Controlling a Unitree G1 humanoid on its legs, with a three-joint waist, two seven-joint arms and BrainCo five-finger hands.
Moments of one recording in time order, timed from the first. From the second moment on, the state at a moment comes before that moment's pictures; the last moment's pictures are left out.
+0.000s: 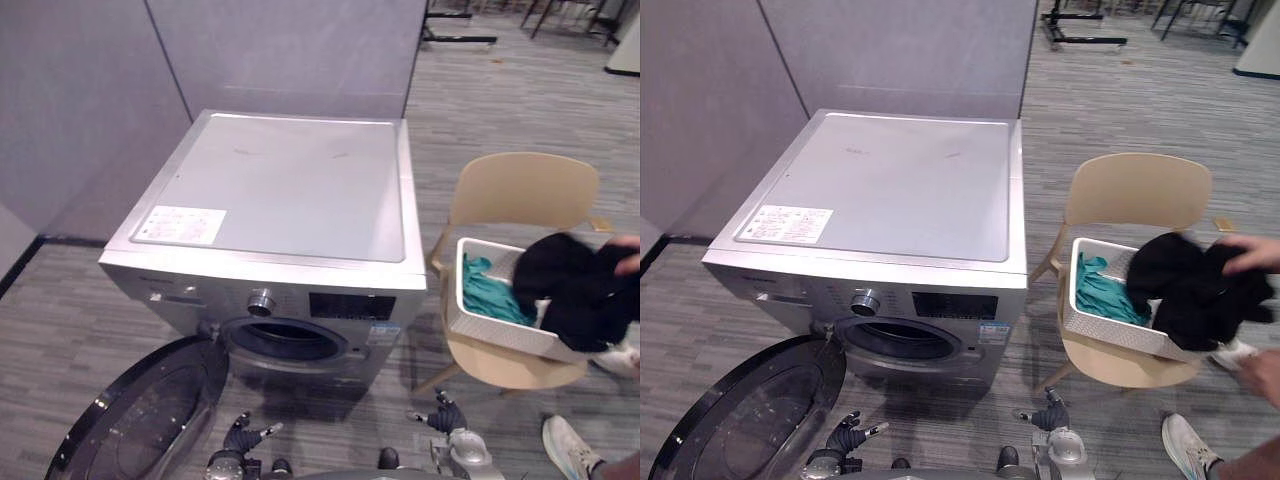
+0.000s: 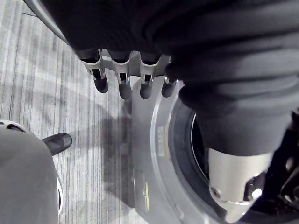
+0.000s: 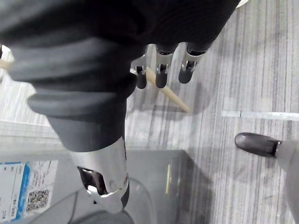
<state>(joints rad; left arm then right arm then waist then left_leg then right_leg) 0.08 0.09 0.05 1.03 0.13 -0.10 0.09 0.03 -0.08 -0.08 0.97 -0.09 -0.13 -0.13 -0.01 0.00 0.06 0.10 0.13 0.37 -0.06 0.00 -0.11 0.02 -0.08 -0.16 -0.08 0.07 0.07</state>
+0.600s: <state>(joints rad) 0.09 0.08 0.02 1.03 0.17 -0.10 0.09 0.08 -0.09 -0.08 0.97 -0.06 -0.11 -0.13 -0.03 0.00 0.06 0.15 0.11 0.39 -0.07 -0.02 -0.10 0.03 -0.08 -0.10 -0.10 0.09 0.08</state>
